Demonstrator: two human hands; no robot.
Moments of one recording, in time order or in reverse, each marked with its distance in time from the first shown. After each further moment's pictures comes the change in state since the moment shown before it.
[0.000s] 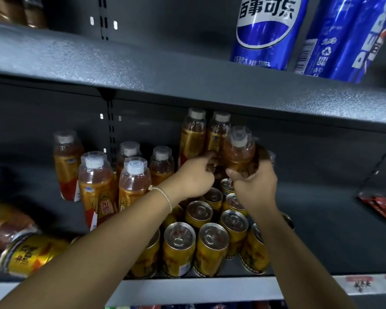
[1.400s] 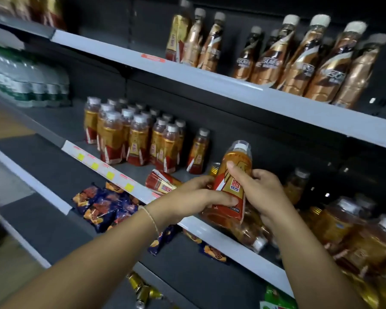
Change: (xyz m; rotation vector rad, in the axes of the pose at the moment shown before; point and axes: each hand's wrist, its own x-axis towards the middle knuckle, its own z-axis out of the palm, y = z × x) left_hand -0.417 -0.118 -0.368 -0.440 0.238 -0.237; right_hand -0.269 -0.373 0.269 0.338 -0.797 0.136
